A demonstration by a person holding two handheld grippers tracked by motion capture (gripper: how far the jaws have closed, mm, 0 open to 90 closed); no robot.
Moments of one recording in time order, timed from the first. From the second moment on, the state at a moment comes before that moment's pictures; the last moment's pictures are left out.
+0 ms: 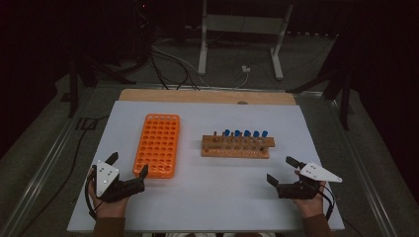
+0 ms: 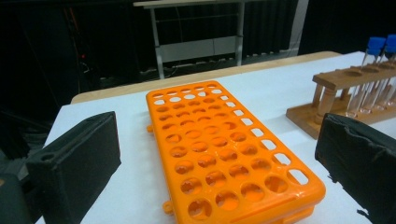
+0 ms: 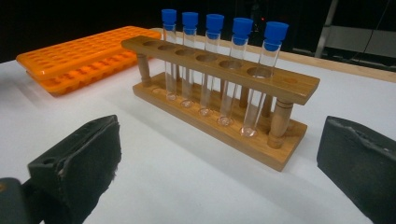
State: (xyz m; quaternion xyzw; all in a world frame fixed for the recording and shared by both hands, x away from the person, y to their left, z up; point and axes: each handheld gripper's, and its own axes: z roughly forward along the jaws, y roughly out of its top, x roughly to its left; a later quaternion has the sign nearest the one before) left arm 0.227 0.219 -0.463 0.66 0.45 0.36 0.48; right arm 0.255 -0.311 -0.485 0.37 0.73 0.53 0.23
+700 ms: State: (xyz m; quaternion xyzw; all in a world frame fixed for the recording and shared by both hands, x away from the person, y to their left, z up) left arm 0.228 0.226 -0.466 0.64 0.48 0.36 0.49; right arm 0.267 -0.310 -0.462 0.37 0.72 0.54 0.24
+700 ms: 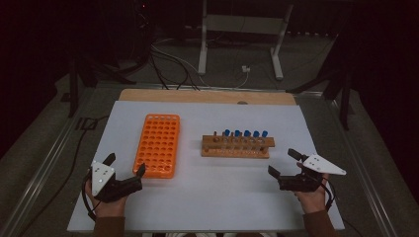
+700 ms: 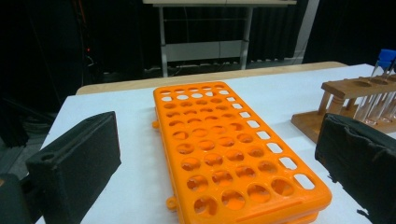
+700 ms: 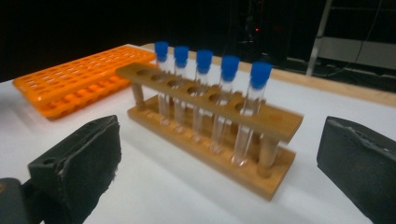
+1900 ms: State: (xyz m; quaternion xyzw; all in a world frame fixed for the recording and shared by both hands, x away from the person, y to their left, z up) left arm 0.228 0.232 -0.469 0.62 0.50 0.33 0.51; right arm 0.355 -0.282 -0.465 0.40 0.75 0.47 0.23
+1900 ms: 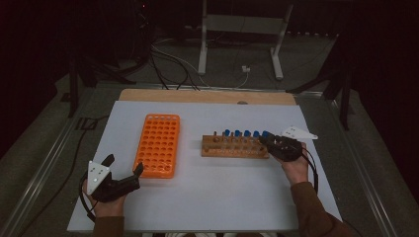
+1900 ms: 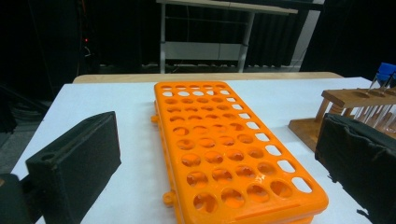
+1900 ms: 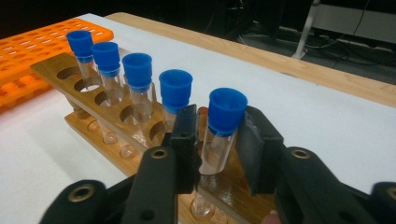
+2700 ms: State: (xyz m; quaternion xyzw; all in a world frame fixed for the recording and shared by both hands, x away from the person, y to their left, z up) left arm 0.237 0.211 -0.450 0.63 0.47 0.29 0.54; right arm 0.348 -0.289 -0.446 0.39 0.73 0.50 0.24
